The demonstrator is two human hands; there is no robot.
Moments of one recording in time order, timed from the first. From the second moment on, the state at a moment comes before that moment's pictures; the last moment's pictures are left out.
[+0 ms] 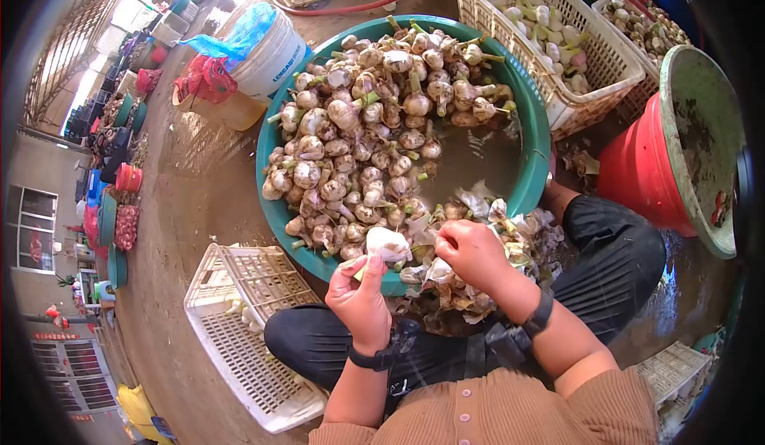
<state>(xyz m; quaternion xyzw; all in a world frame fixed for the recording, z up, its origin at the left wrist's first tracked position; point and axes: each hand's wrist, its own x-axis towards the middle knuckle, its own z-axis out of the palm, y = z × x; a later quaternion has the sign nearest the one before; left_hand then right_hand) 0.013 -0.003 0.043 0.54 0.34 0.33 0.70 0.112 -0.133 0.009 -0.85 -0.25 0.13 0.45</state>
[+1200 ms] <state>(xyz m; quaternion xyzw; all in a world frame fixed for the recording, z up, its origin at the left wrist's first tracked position) 0.059 0.021 -0.010 0.39 0.43 0.18 0.80 0.284 -0.011 -0.149 -0.74 0.10 0.31 0.59</state>
